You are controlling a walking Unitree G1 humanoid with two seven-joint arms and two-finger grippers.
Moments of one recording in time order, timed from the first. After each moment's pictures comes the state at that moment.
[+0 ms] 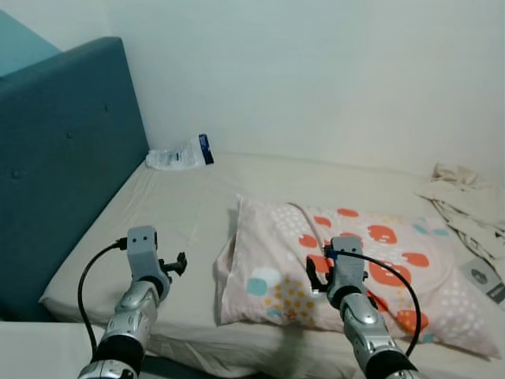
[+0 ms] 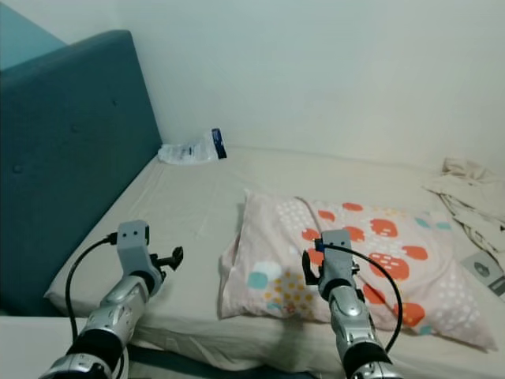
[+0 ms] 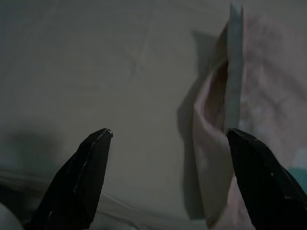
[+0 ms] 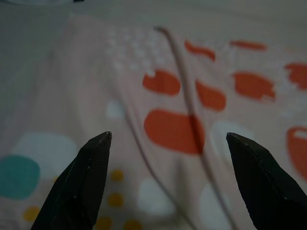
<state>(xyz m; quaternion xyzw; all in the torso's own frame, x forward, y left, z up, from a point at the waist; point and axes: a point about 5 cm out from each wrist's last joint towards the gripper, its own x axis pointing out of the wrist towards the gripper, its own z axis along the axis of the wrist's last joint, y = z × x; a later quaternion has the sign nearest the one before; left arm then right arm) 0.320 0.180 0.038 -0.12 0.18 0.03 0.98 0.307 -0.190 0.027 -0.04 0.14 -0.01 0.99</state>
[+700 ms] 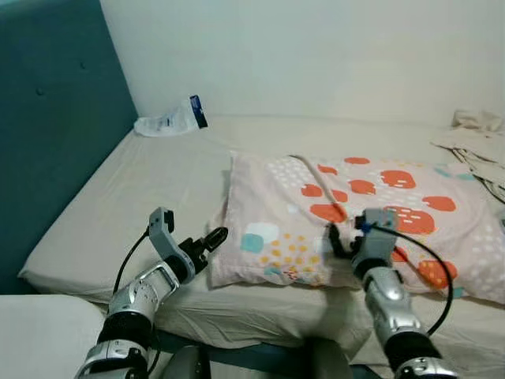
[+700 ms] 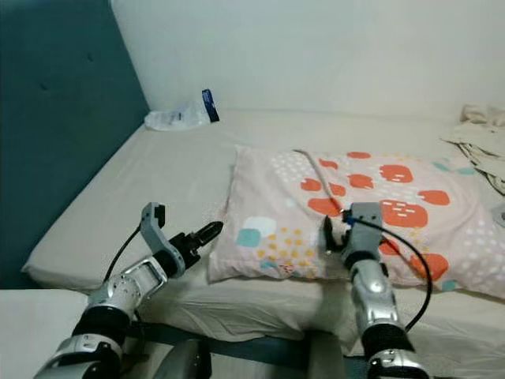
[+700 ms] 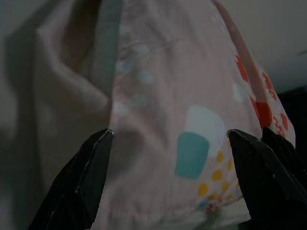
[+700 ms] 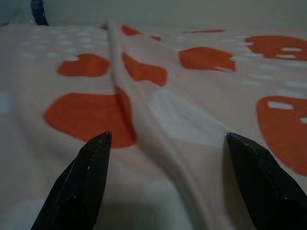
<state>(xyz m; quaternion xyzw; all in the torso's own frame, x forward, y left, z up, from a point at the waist) 0.341 0.133 0.081 -0.38 0.17 -0.21 0.89 0.332 -0.225 0.090 -0.04 0.02 -0.03 1.00</state>
